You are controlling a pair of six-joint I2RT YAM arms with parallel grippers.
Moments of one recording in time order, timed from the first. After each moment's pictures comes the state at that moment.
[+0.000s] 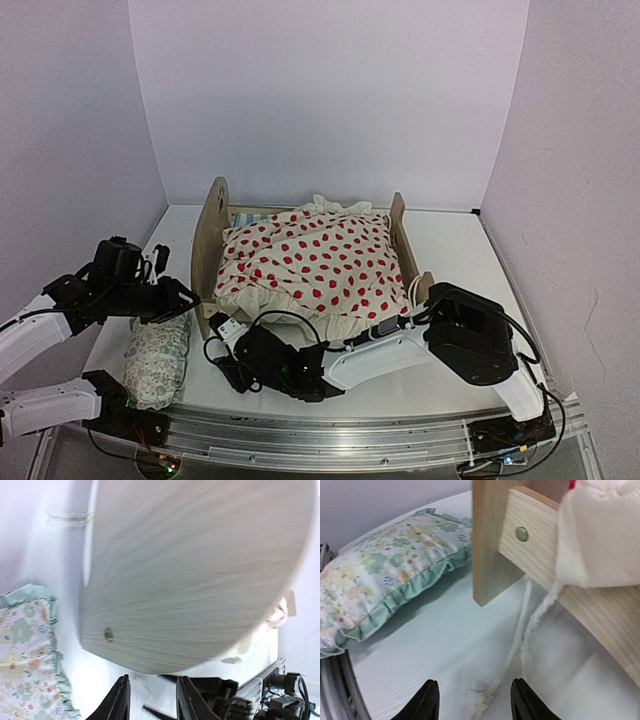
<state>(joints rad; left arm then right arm) -0.49 0.78 0.61 -0.56 0.20 -0.69 1.37 2.31 1.51 0.27 0.35 0.27</state>
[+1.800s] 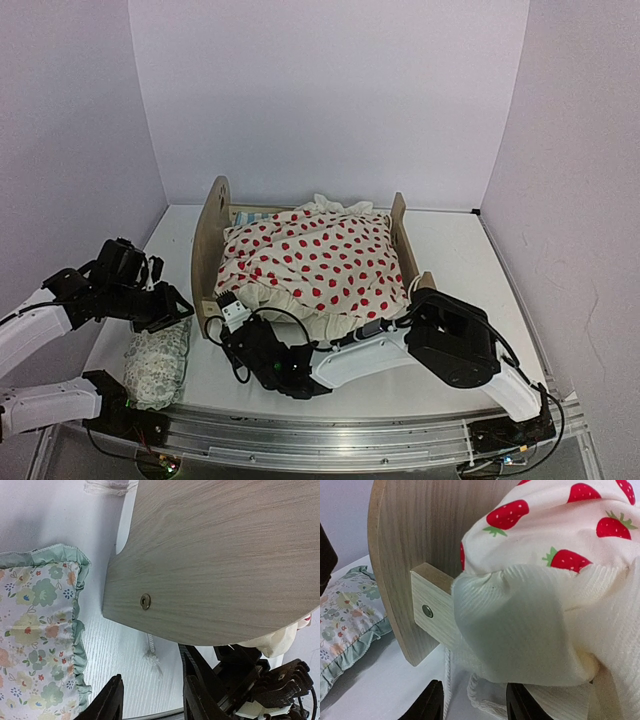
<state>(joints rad) -0.49 0.80 0.65 -0.72 0.16 -0.78 1.35 2.41 1.62 0.40 0.69 0.18</state>
